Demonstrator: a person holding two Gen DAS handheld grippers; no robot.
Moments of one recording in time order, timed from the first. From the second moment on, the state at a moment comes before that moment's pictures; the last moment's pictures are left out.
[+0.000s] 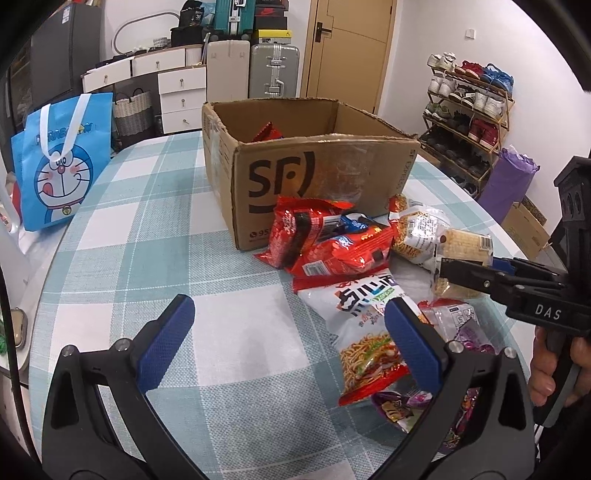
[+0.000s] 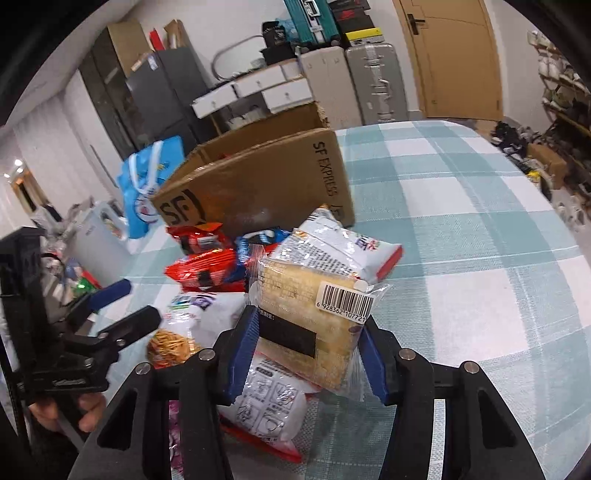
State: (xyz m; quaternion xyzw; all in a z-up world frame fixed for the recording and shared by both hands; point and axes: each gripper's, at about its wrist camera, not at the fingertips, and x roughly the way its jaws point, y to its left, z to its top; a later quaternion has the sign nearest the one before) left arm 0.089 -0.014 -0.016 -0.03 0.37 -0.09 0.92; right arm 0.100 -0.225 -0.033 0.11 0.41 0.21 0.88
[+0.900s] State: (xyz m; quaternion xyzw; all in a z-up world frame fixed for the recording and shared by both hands) left arm 0.110 -0.054 -0.023 -0.01 0.44 -0.11 0.89; right arm 0.112 -0.224 -0.039 0.09 0.43 0.25 0.86
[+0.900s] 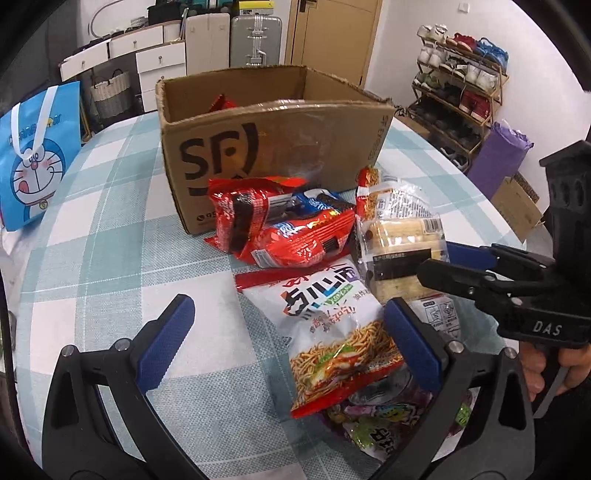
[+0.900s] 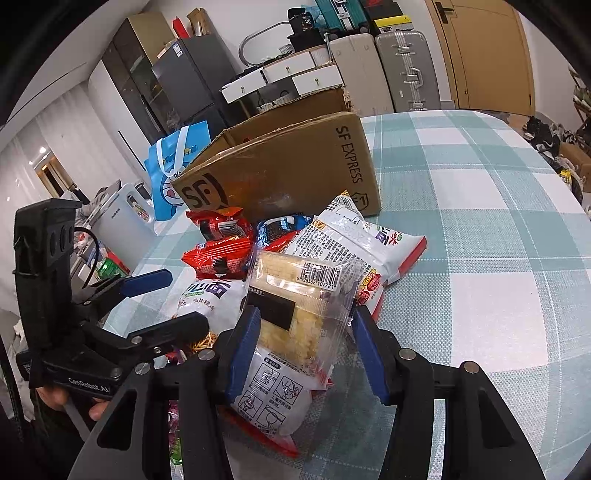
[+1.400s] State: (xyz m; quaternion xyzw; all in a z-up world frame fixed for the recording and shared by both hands) left arm 0.121 -0.044 -0.042 -0.09 0.46 -0.16 0.87; right arm 0.104 -0.229 -0.033 0.14 0.41 0.32 0.84
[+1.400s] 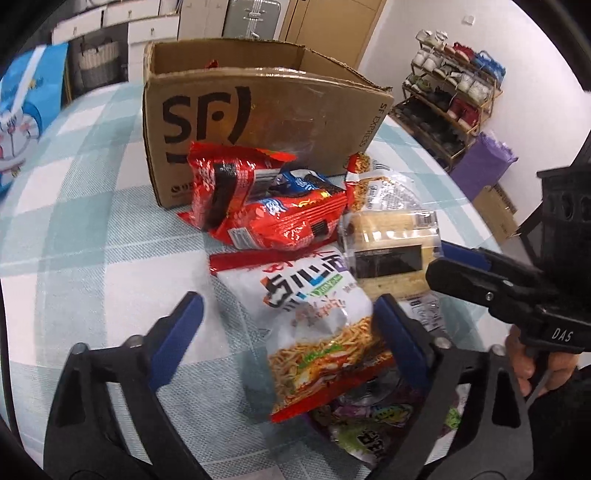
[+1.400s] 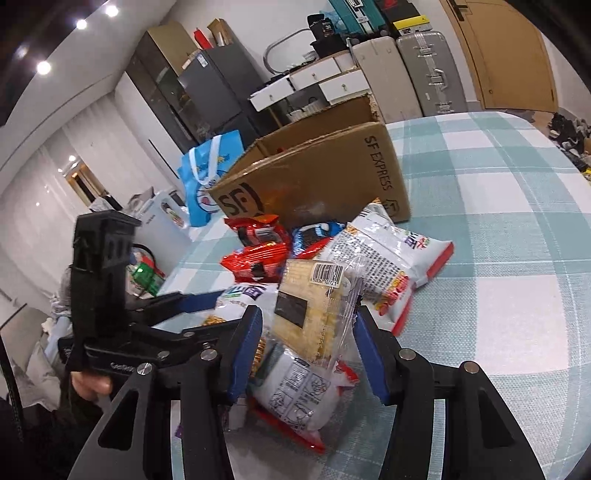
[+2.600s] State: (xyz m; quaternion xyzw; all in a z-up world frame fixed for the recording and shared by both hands) left arm 0.071 -0.015 -0.007 -0.11 0.41 -0.19 0.88; right arm 0.102 -0.224 -0.026 0.18 0.37 0.33 0.85
